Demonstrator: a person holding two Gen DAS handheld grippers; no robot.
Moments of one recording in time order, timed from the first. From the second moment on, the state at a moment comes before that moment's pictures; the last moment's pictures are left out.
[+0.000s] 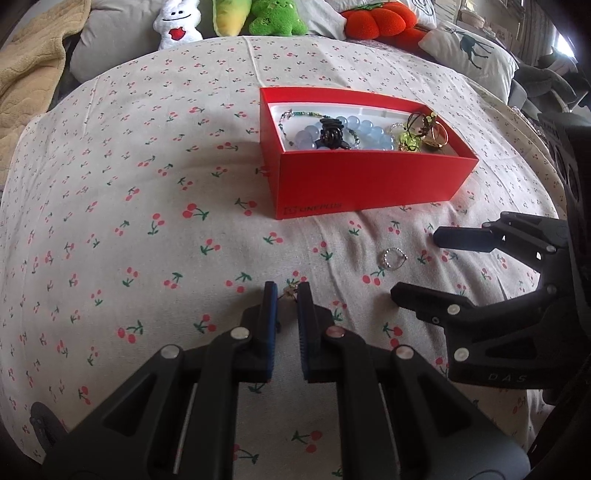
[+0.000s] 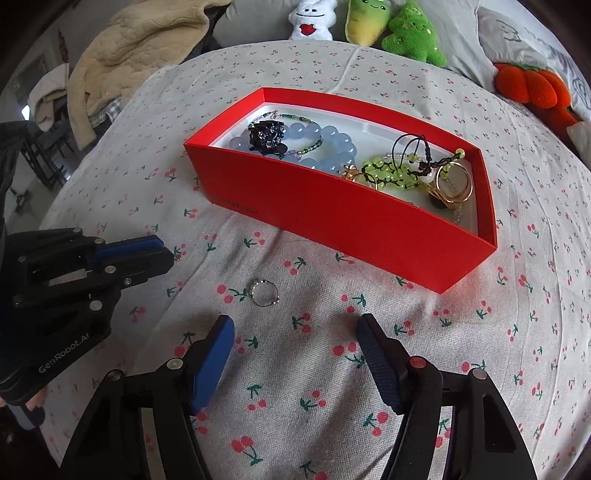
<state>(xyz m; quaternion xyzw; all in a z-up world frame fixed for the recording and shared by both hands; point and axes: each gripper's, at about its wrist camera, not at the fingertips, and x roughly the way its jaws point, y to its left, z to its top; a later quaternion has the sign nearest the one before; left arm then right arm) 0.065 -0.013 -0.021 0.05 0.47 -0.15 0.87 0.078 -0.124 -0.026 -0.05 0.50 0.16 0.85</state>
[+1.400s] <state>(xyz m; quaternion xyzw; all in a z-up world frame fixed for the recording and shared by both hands) 0.066 -0.009 -0.012 0.03 0.47 -0.15 0.87 0.076 -0.113 0.002 -0.06 0.46 0.20 0.86</state>
